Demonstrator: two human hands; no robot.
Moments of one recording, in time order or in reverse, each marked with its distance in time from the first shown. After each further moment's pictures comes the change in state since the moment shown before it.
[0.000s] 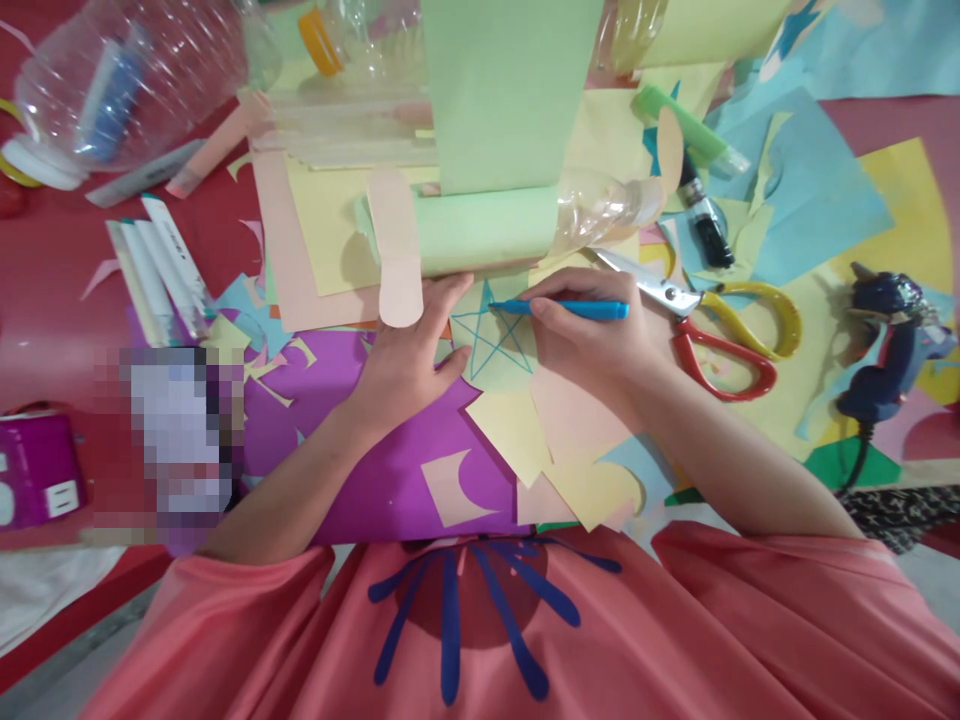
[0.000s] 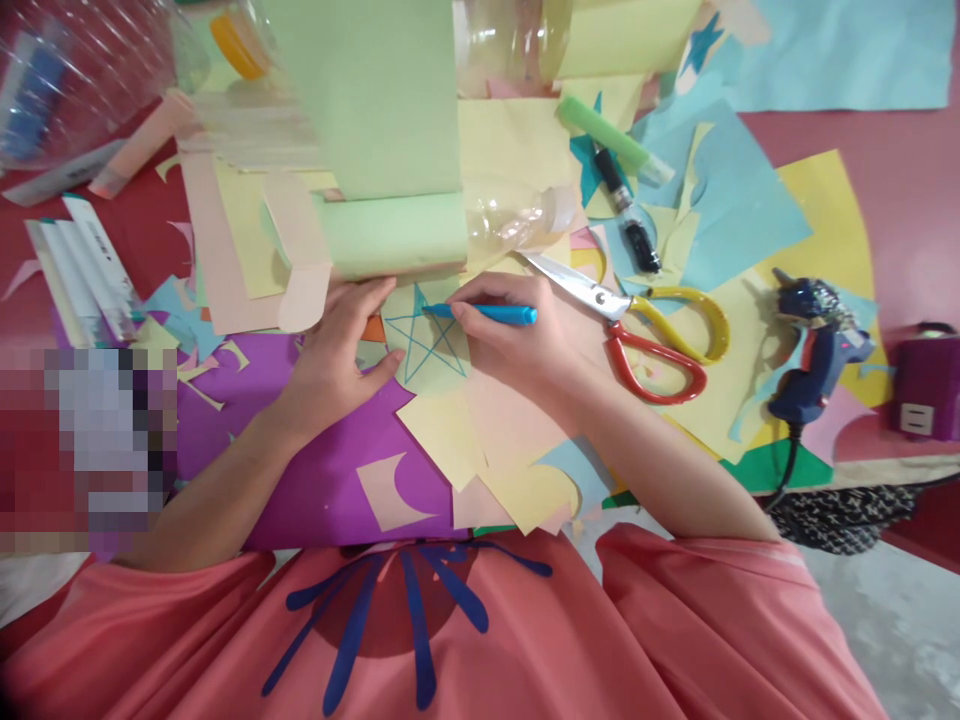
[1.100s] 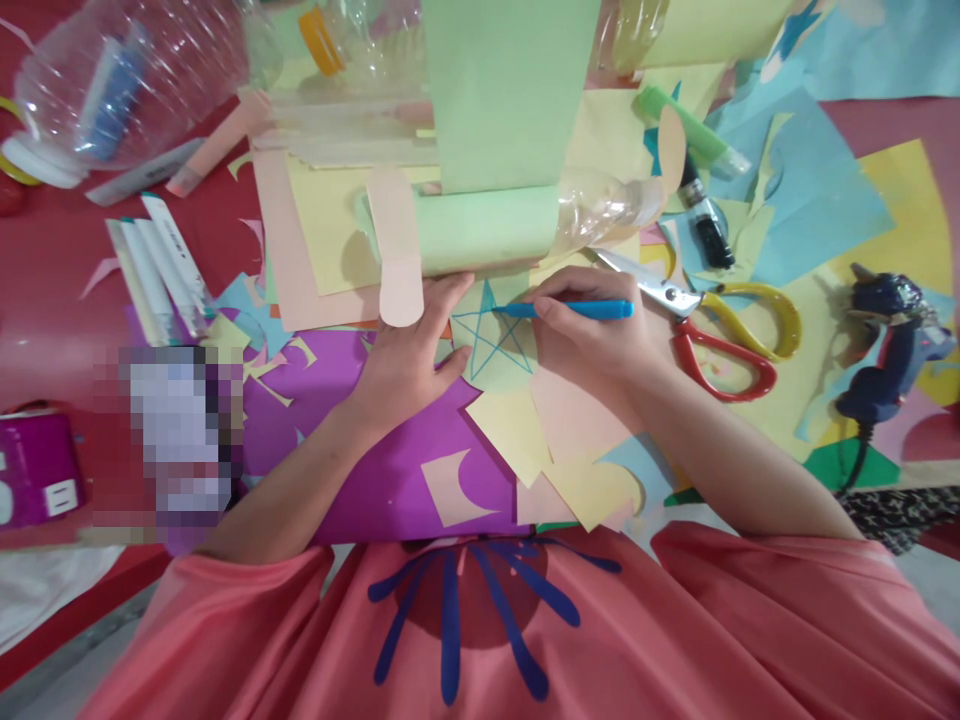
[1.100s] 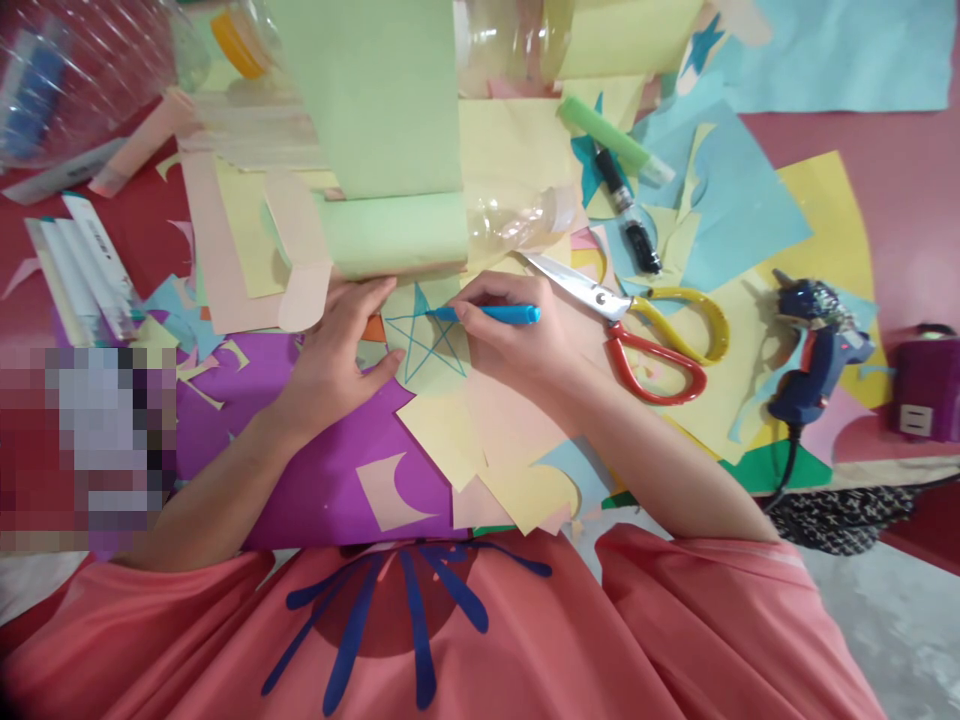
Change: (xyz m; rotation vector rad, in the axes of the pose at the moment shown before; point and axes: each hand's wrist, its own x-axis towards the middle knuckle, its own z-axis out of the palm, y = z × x) left_hand -0.001 -0.001 0.001 0.010 0.014 0.023; right_hand 0.001 0.001 -0.001 0.007 0.014 -0.016
